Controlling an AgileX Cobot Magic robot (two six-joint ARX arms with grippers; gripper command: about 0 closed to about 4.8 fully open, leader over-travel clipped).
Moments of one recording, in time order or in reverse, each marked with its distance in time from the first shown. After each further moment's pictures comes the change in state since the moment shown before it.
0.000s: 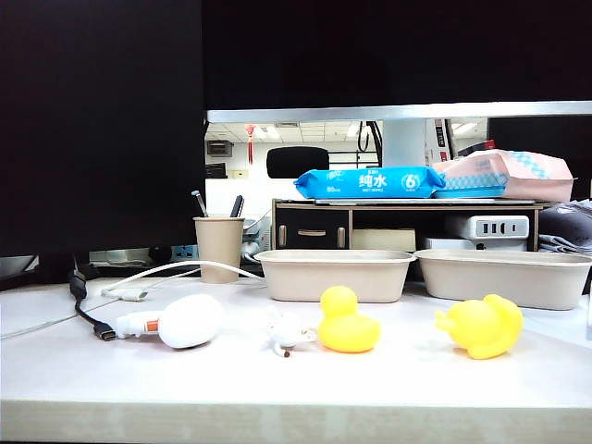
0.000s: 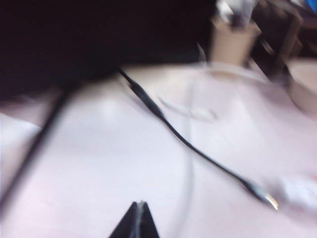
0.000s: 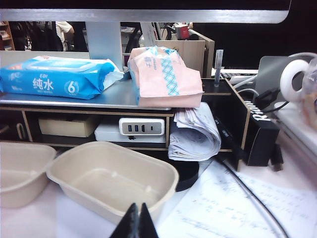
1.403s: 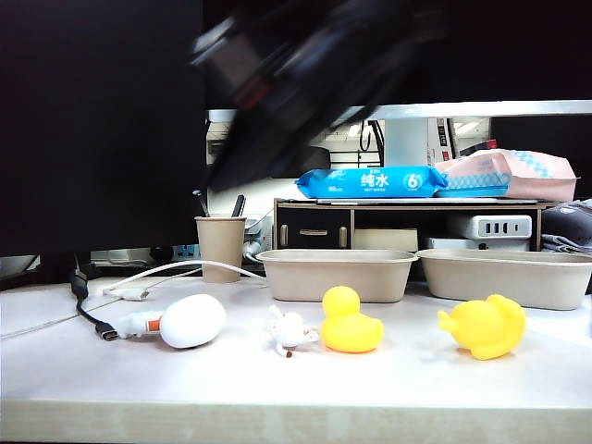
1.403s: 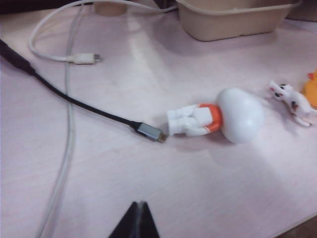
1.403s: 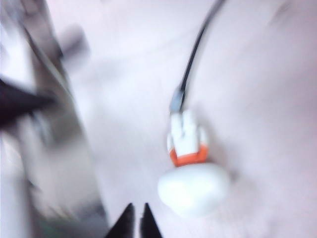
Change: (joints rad) left arm -0.312 0.212 -0.001 0.060 0.009 0.004; right arm 0.679 1.759 1.308 -0.559 -0.542 -0.080
